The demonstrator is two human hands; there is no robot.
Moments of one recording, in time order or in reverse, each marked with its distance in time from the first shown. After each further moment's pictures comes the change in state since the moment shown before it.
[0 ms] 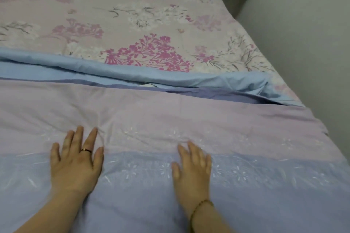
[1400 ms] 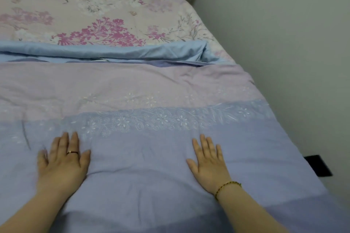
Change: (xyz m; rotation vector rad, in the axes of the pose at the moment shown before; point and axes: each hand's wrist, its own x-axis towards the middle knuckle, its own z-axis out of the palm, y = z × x) left_hand -0.114 0.037 -0.002 -0.049 -0.142 0.116; right_hand -0.122 0.140 -0.059 -0.024 -0.546 0.143
